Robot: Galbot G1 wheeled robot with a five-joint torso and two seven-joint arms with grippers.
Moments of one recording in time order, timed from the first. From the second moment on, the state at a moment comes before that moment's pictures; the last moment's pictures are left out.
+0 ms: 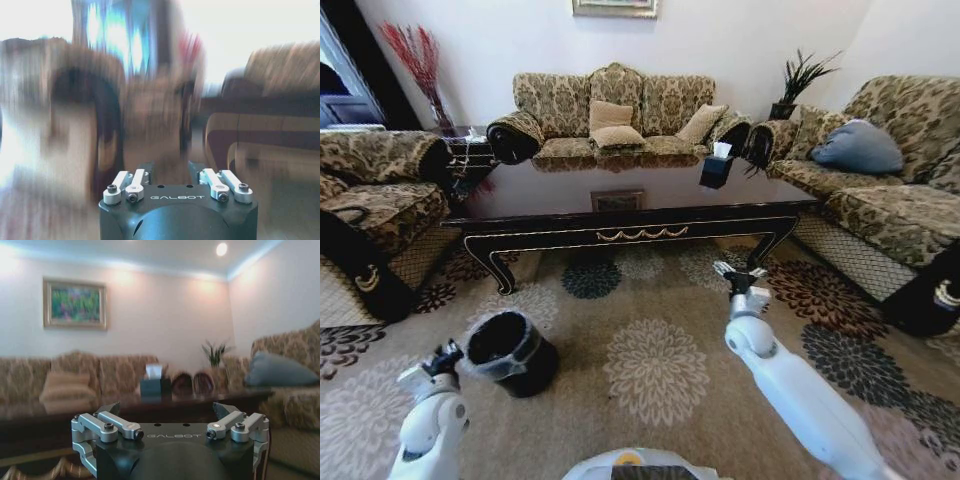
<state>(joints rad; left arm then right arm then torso) 1.55 -1.32 -0.95 -1.99 -0.28 -0.01 -0.36 -1.08 0.93 0.35 1.84 0.57 0.15 0.54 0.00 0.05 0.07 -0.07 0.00</state>
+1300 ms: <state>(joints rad) 1.76 -1.48 -0.82 -2.34 -0.22 -0.13 -0.07 -1.45 0.93 0.55 2.14 0.40 0.35 0.28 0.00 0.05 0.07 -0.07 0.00</state>
